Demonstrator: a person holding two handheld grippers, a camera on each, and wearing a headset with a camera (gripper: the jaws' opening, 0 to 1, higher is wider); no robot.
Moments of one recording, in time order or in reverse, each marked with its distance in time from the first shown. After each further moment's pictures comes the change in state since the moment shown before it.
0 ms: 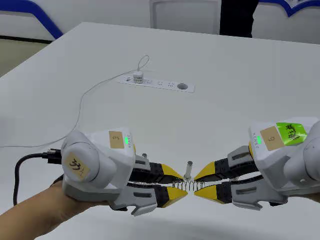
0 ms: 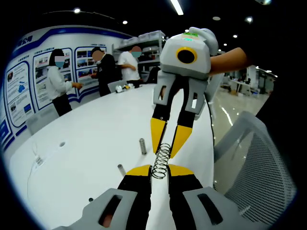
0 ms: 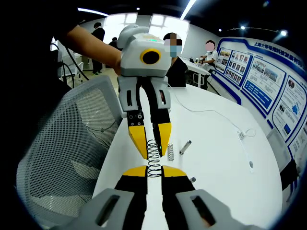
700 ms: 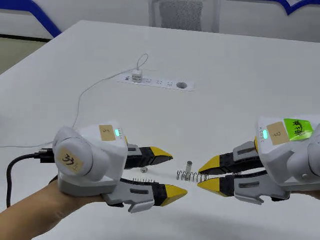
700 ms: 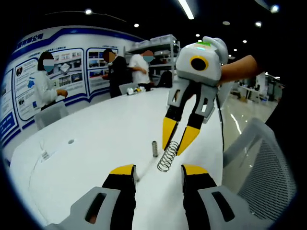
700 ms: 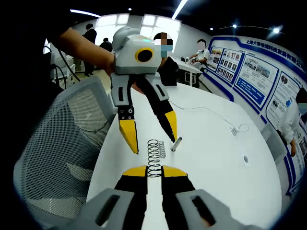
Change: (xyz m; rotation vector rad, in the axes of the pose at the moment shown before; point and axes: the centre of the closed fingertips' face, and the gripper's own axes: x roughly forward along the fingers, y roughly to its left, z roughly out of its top) left arm -0.004 0.021 0.003 -0.056 -0.042 0.084; right arm -0.004 -0.014 -0.006 0.033 0.002 -0.065
